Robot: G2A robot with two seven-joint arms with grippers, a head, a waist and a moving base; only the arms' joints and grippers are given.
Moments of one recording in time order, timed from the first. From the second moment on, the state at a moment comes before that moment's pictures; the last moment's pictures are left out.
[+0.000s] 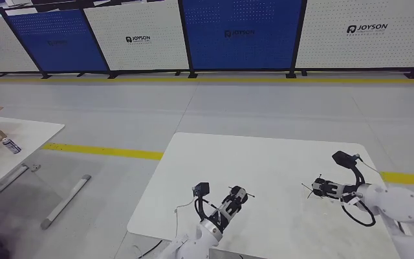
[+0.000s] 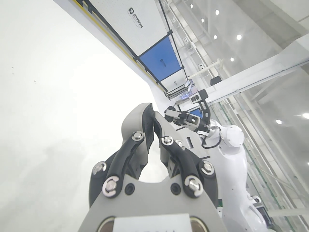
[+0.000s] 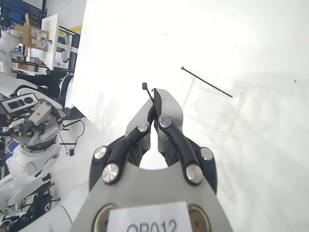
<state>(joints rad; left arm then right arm) 1.60 -1.25 -0.98 -1.82 0.26 0.05 0.11 -1.11 -0.92 1.26 -1.55 -0.28 0.09 1.08</state>
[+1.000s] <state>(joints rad) 1.50 -1.28 -0.92 -1.69 0.23 0.10 0.14 -1.42 -0.91 1.34 -1.76 -0.17 -0.20 0.77</state>
